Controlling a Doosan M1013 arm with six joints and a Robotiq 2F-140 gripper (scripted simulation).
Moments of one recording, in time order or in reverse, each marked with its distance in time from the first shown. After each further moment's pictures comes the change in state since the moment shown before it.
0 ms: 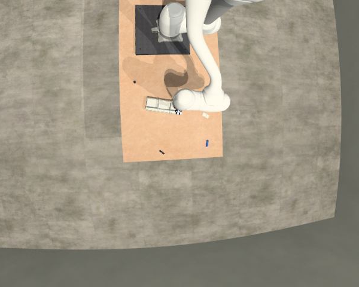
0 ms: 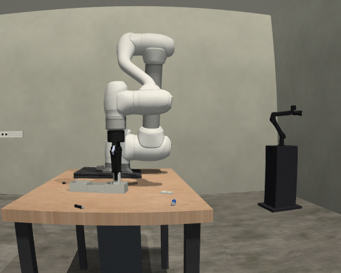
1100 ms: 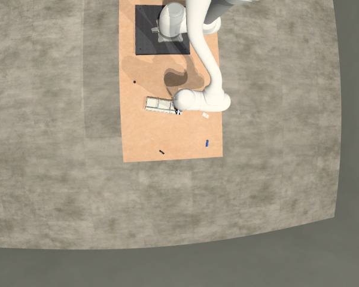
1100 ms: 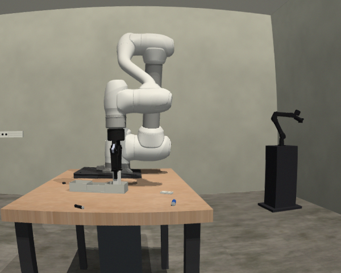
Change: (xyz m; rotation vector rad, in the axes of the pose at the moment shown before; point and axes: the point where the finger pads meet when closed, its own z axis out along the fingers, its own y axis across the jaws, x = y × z) arm 0.000 0.000 -0.006 0.000 0.000 0.000
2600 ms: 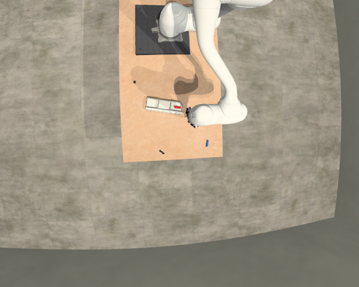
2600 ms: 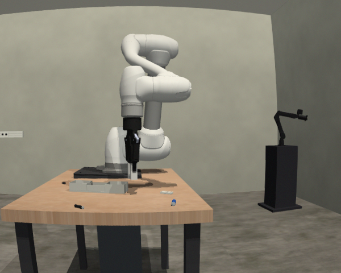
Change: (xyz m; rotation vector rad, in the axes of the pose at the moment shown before) arm -0.084 -0.073 -0.043 0.007 0.010 -0.531
